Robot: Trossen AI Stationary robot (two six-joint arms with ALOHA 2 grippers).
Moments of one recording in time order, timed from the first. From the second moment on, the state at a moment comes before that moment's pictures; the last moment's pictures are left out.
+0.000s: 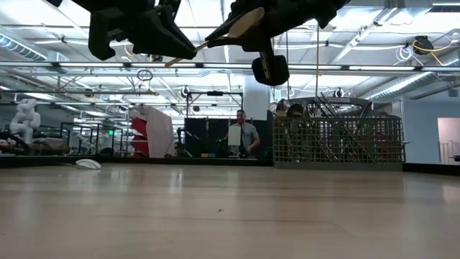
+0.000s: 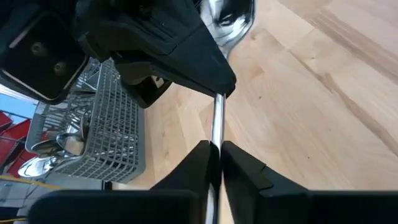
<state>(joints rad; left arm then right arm) -0.26 1.28 0.75 0.02 -0.35 0.63 0.03 1.68 1.18 0.01 -0.29 1.04</state>
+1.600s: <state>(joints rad) -0.24 1.31 0.75 0.01 -0.34 0.63 0.03 1.68 1.18 0.03 -0.27 1.03</state>
